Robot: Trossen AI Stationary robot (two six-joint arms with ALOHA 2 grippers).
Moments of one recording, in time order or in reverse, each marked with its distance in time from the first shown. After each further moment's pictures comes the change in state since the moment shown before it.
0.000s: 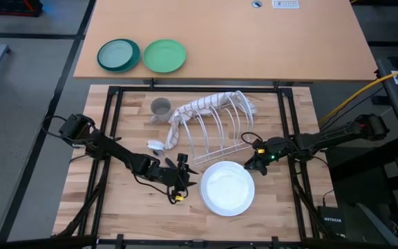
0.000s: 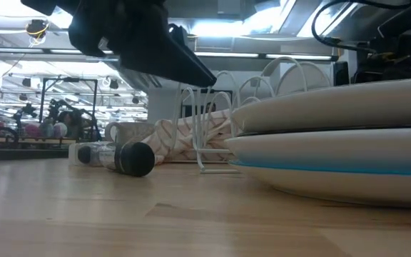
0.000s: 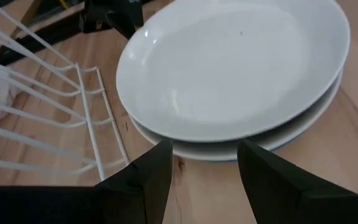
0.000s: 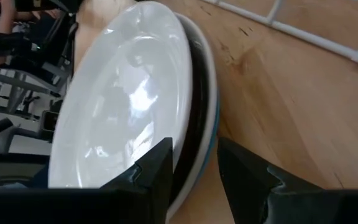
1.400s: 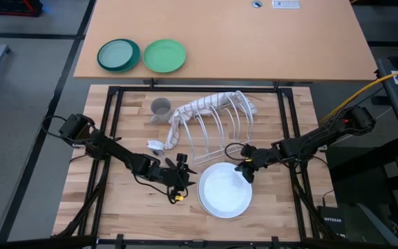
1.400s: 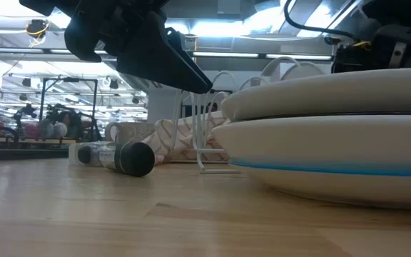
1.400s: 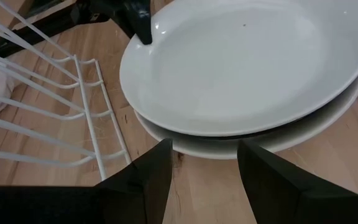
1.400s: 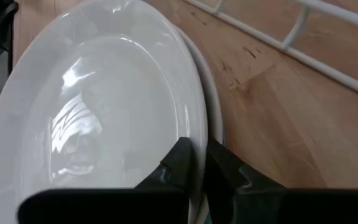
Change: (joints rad) left arm 0.000 -0.001 0.000 -0.028 -0.002 -0.012; right arm 0.169 0.394 0.235 -0.020 0.270 -0.022
